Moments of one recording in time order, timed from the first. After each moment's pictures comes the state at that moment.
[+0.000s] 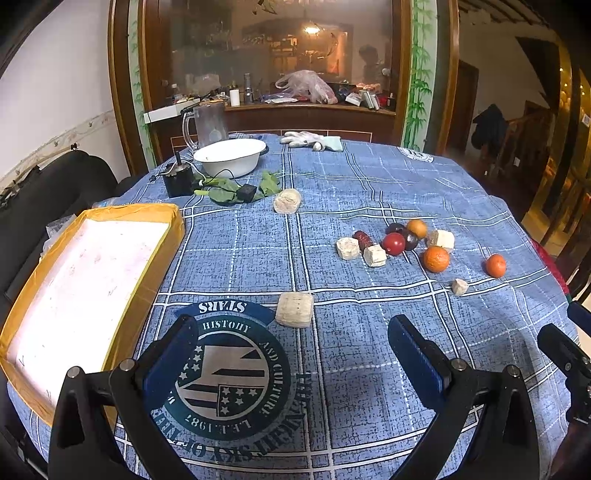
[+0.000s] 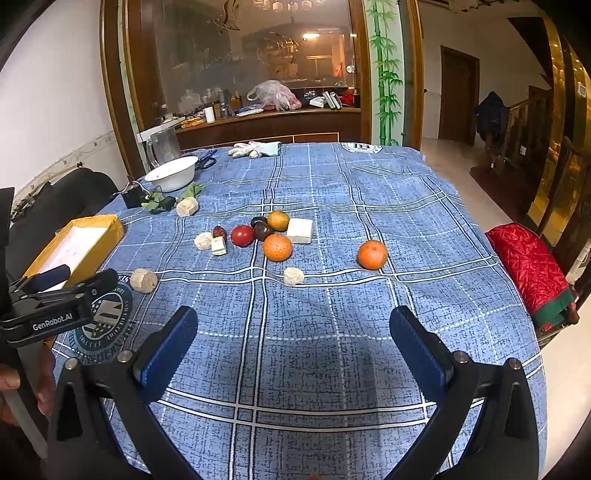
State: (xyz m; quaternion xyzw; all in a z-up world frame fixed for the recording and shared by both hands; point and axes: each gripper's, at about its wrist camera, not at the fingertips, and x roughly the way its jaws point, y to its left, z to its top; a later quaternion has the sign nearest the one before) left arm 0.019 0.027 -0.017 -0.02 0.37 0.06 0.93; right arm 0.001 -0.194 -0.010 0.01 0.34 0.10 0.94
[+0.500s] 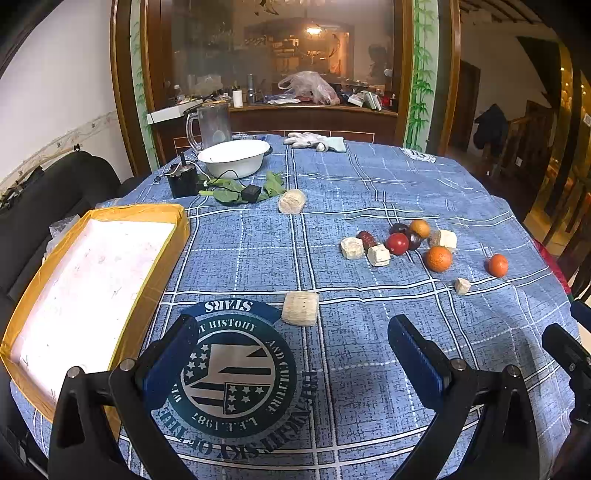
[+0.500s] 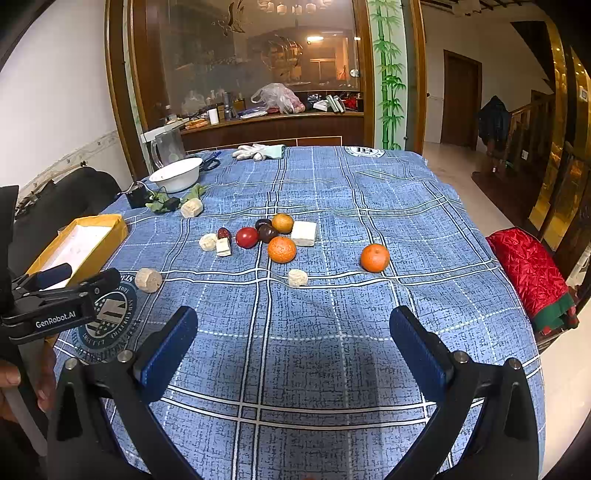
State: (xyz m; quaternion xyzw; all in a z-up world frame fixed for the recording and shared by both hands) left arm 0.016 0.032 -0.017 -0.02 0.36 0.06 0.93; right arm -0.005 -0.193 -0.006 0.01 0.33 0.11 0.94
